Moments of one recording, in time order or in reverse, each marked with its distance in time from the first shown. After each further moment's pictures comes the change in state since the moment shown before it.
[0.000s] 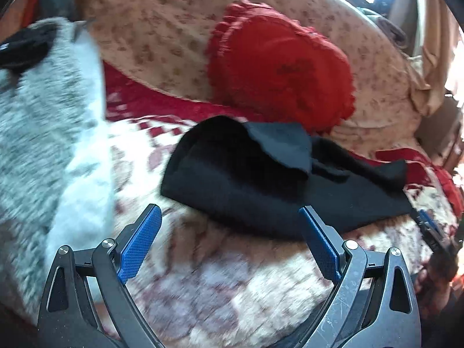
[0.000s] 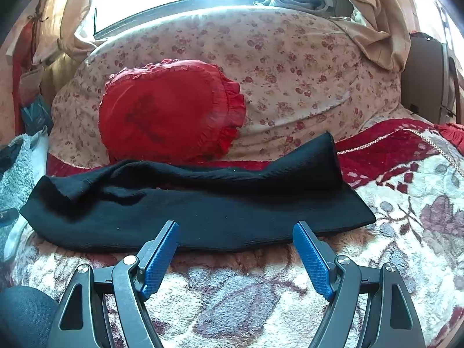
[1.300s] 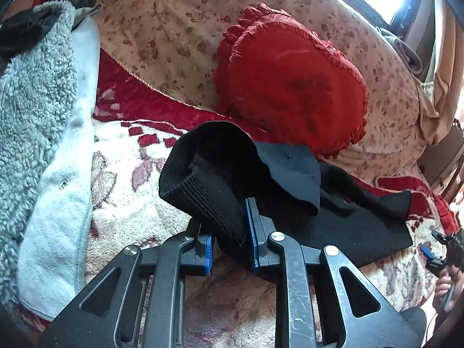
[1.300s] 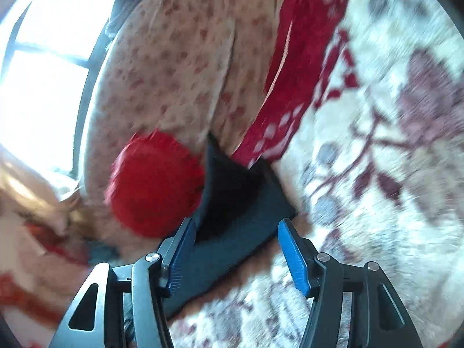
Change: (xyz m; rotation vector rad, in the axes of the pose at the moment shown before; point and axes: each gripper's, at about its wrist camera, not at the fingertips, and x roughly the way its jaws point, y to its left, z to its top) left arm 0.028 0.000 0.015 -0.109 -0.040 0.035; right arm 0.027 -0.230 0.015 0.848 0.241 0.414
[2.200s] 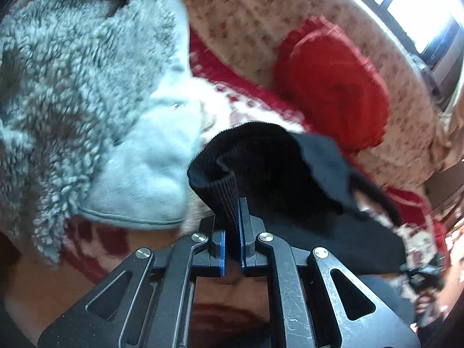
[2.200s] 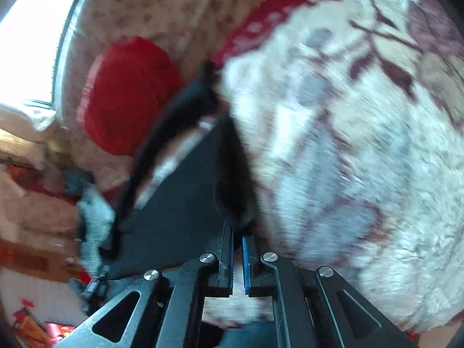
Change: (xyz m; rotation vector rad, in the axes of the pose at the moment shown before) left arm -0.076 0.076 -0.060 -0.185 0.058 0.094; right arm 0.033 -0.026 -0.049 -0.117 0.319 -0.147
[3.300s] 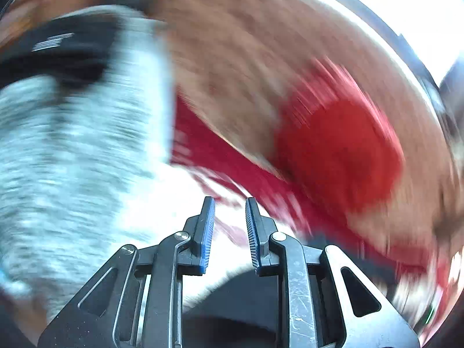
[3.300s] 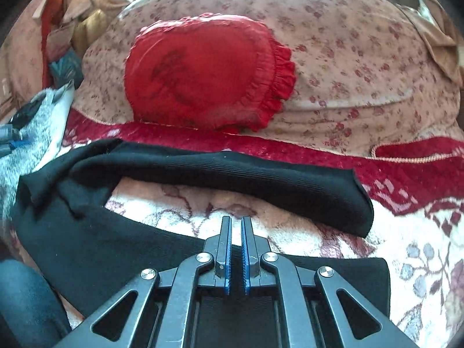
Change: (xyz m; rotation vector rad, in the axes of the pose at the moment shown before) left arm 0.000 -0.022 0.139 -0.123 -0.161 0.059; right arm 0.093 0.182 -0.037 -0.826 -0.310 -0.352
